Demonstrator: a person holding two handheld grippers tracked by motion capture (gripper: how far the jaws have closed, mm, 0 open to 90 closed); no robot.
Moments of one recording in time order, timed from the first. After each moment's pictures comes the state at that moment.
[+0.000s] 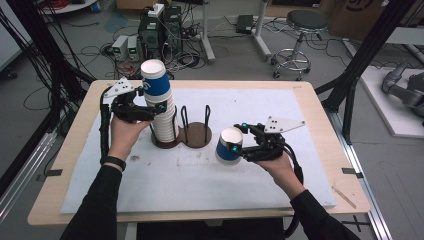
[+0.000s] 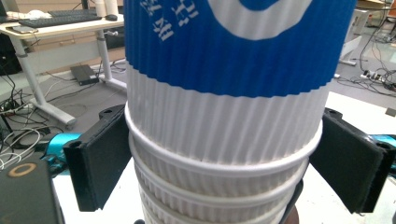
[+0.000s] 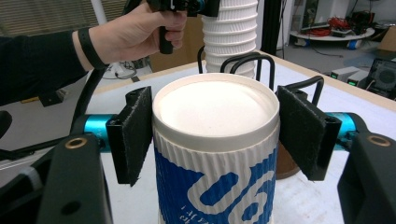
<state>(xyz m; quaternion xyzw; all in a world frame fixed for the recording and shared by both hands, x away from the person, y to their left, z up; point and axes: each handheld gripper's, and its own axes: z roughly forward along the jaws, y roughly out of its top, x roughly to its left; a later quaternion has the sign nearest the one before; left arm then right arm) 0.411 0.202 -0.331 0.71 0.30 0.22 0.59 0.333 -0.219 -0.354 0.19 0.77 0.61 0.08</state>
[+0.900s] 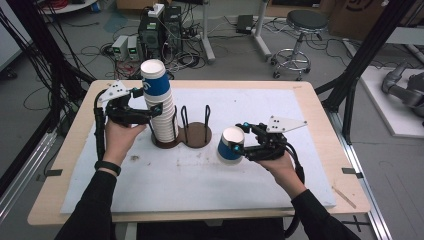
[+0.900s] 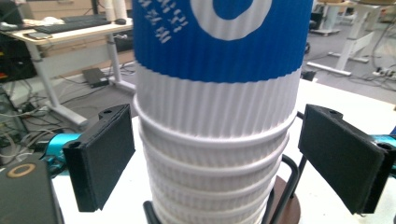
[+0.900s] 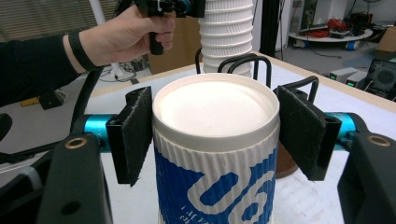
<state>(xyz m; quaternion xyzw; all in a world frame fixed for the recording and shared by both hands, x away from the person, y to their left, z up) 0.396 0.210 -0.328 0.71 0.30 0.24 0.59 0.334 -0.223 -0.354 0.19 0.77 0.61 0.08</state>
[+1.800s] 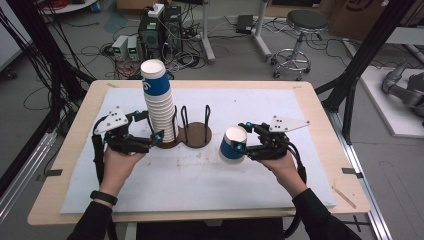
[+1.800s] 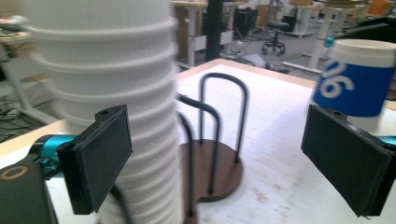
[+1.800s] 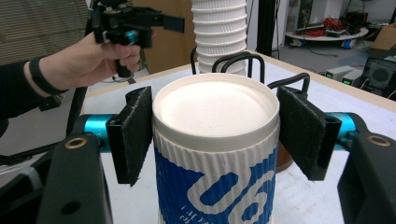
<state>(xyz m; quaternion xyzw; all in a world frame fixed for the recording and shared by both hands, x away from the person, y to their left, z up) 0.333 0.198 -0.360 0.72 0.27 0.21 0.61 0.335 -0.230 -0.355 0.20 0.76 0.61 0.08</state>
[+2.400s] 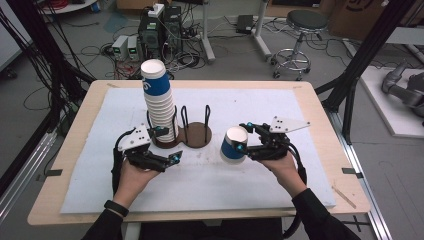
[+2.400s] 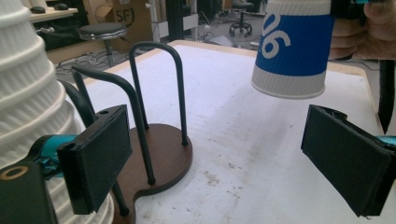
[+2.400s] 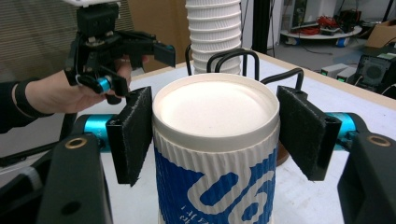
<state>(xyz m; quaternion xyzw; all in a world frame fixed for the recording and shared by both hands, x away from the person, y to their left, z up) 0.319 0.160 -0.389 0.76 0.21 0.17 0.60 0.335 -0.232 -0.358 0.20 0.76 0.61 0.09</state>
